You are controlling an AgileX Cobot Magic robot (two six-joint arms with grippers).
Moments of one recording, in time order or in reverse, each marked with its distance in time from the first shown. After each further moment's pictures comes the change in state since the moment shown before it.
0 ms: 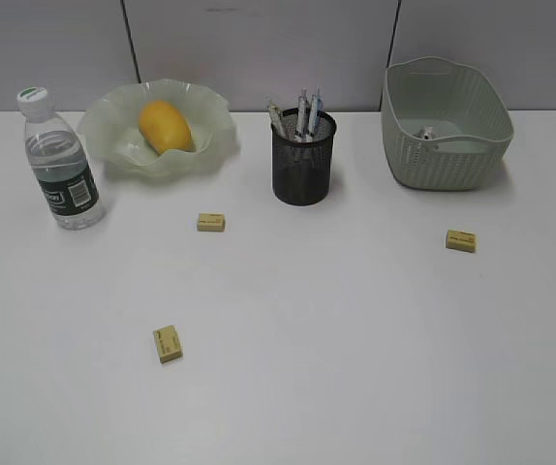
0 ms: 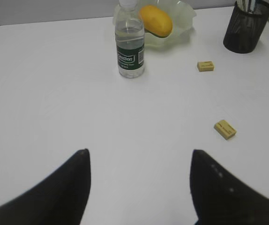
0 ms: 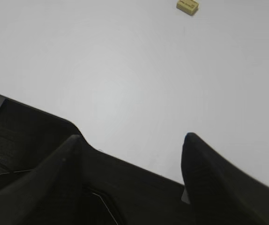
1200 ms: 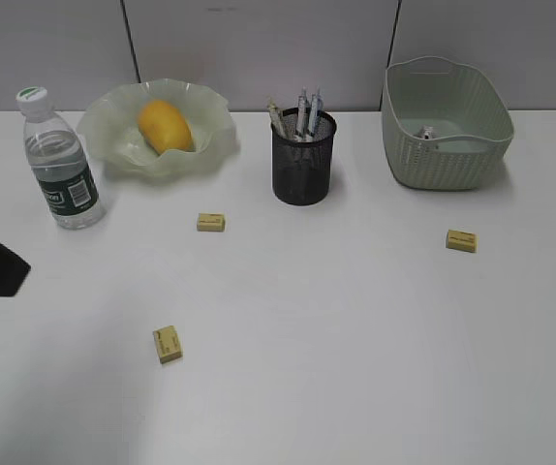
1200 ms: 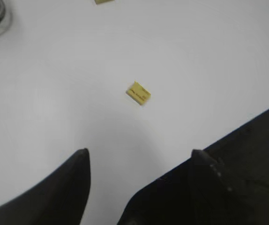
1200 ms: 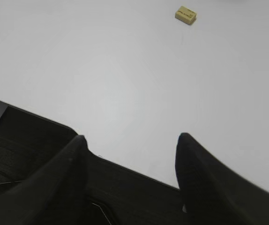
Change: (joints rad) left arm -0.142 1.033 -0.288 -0.336 -0.109 0.334; right arm 0.000 -0.104 0.035 -0.003 -0.003 0.000
